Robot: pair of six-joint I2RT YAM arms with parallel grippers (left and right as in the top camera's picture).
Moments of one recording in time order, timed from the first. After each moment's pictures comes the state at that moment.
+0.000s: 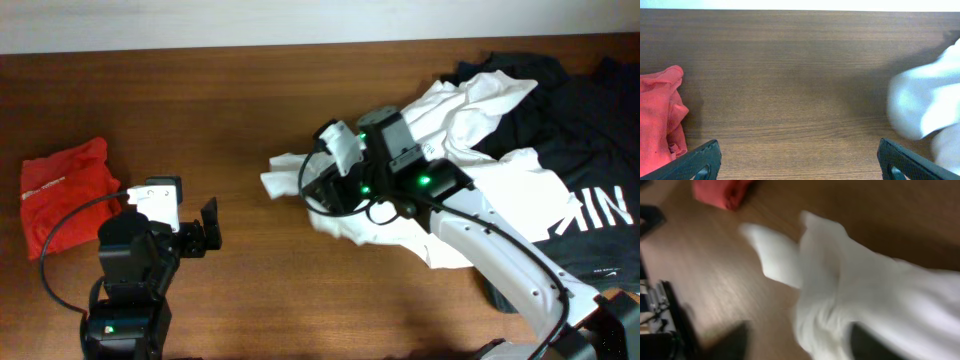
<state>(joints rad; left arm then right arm) 0.03 0.74 0.67 -0.49 0.08 0.00 0.54 1.53 1.22 -0.55 -0.45 0.03</state>
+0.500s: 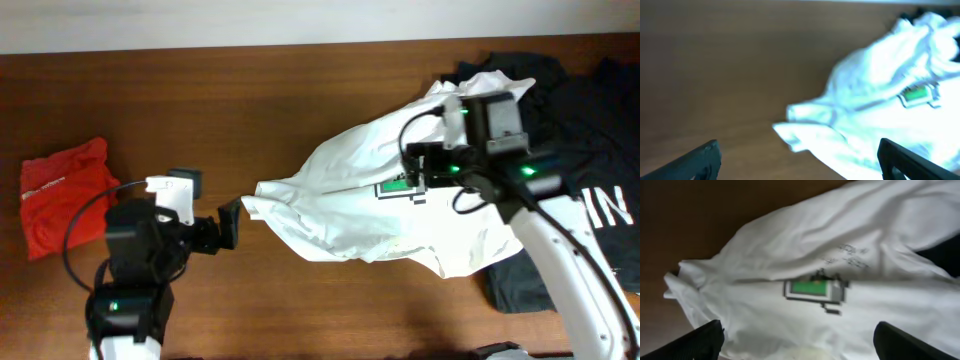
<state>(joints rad) 0.03 0.86 0.68 -0.44 0.34 -0.01 0.18 1.35 1.29 -0.91 -0.11 0.16</state>
